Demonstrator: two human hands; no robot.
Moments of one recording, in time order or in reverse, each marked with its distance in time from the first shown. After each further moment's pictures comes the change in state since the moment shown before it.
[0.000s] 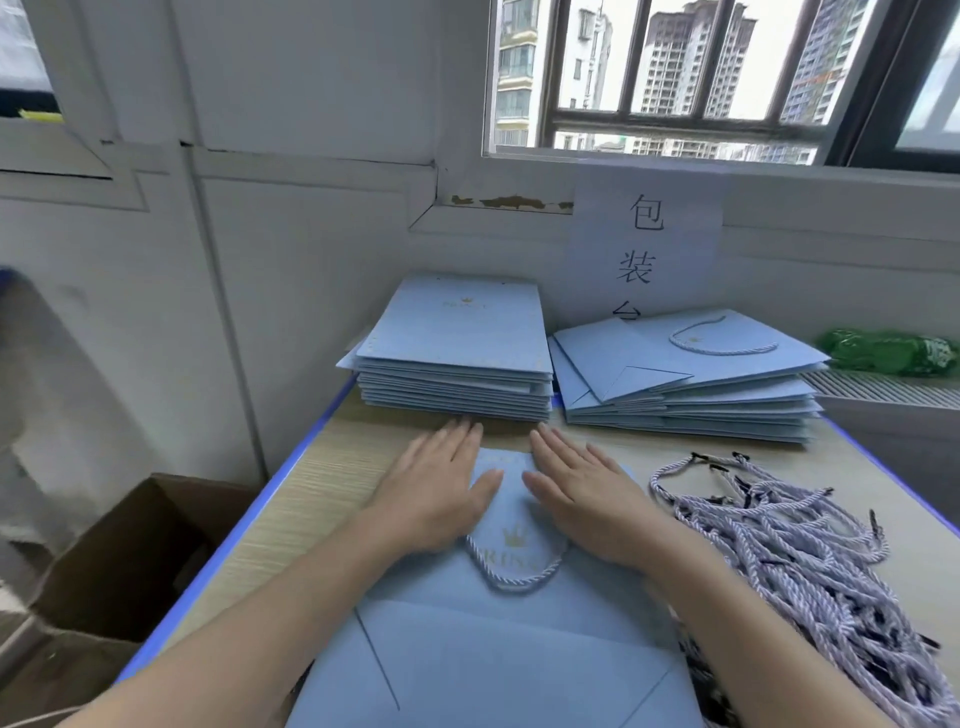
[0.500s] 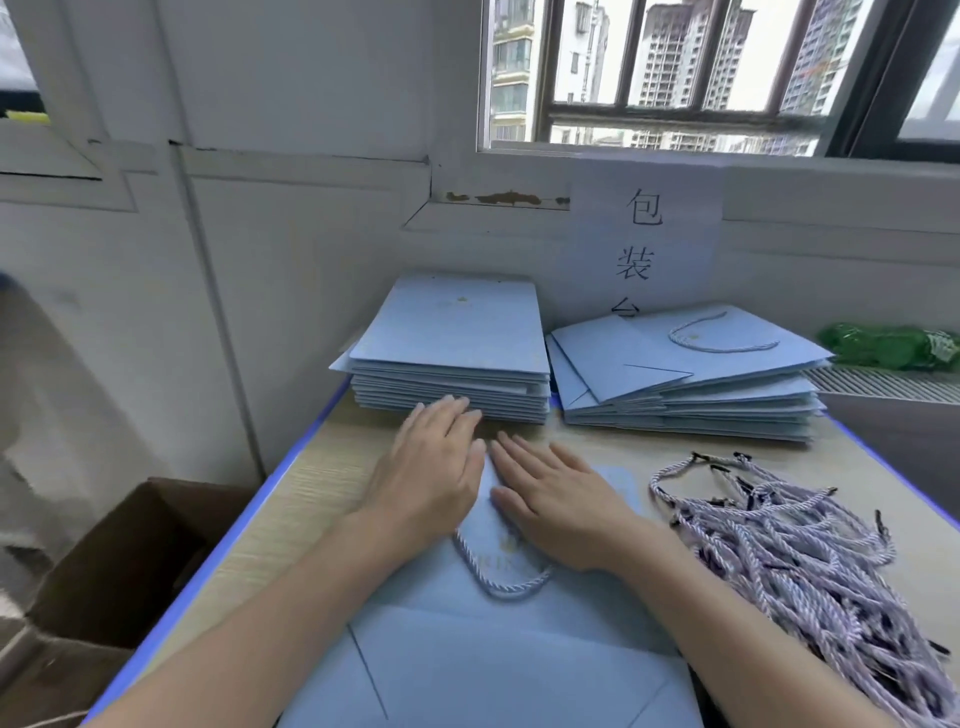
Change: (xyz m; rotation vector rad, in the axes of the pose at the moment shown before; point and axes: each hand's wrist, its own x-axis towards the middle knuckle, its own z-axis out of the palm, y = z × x) left_hand 0.001 0.002 -0.004 -0.018 0.239 0.050; right_hand 0.009 -0.014 0.010 -0.123 -0.034 -0.114
